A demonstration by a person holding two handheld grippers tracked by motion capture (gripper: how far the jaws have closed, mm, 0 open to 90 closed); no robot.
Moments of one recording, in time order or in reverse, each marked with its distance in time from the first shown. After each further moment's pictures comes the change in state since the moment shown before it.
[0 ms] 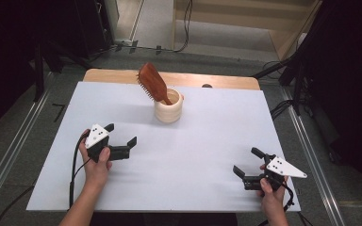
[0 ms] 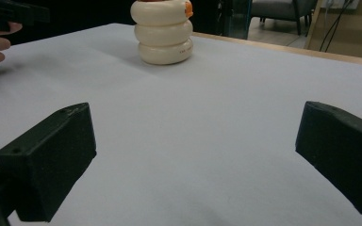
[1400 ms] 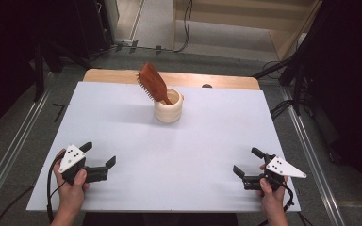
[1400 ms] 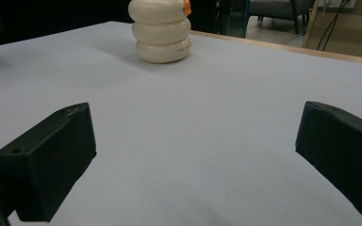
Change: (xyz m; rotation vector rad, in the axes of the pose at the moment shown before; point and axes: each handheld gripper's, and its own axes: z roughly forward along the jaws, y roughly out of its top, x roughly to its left) left arm 0.015 -0.033 -0.068 0.050 0.061 0.021; right arm 0.001 0.000 0.000 0.008 -0.010 -0.001
